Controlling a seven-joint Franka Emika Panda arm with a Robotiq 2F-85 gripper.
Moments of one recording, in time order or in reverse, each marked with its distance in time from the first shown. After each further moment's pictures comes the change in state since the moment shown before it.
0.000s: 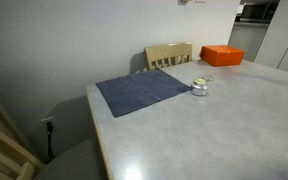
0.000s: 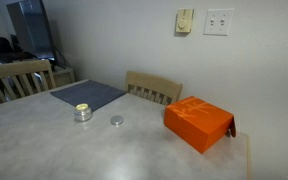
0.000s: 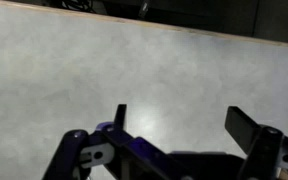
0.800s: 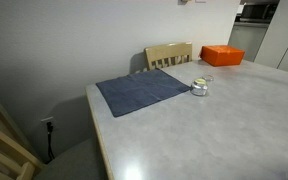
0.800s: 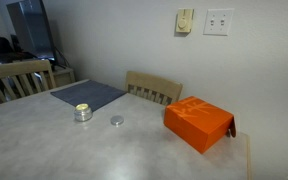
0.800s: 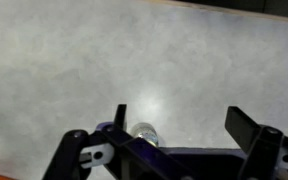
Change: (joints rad) arm -0.021 0.016 -0.024 0.029 -0.033 0.069 -0.020
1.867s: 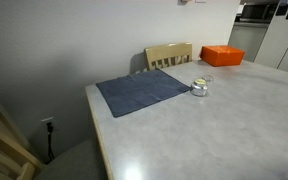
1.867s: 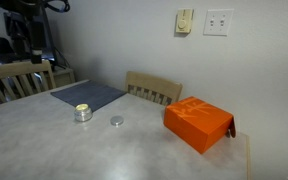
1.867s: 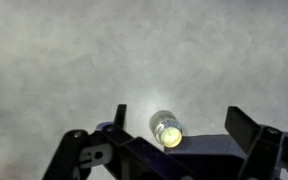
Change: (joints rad) arm -0.055 0.252 -0.106 0.163 0.013 0.027 -0.108
